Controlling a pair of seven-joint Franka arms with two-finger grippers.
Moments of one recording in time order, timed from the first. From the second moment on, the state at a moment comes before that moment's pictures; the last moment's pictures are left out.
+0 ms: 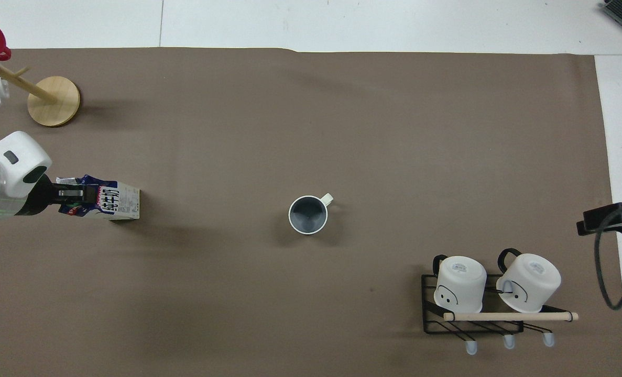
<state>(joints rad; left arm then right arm) 0.06 -0.09 -0.05 -2.12 -0.11 2.11 0.10 0.03 -0.14 -0.16 -1.79 -0.01 1.50 -0.04</state>
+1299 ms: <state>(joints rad) -0.39 -0.04 -0.07 -2.02 -0.11 2.12 -0.40 0.03 -0.12 -0.14 -1.51 -0.03 1.47 -0.01</state>
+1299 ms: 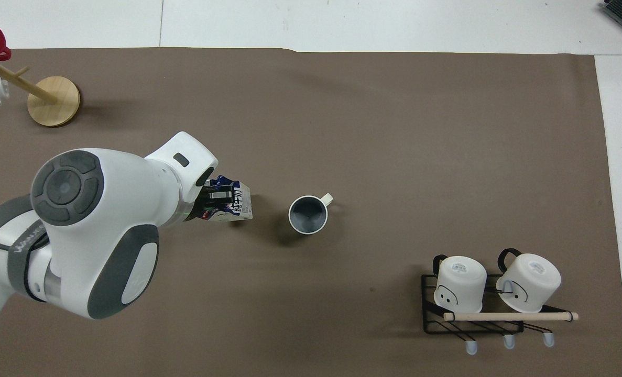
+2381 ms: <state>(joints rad) -0.39 0.00 -0.07 -2.04 -0.12 2.13 -0.41 0.09 -0.10 -0.13 -1.53 -0.04 1.48 0.00</state>
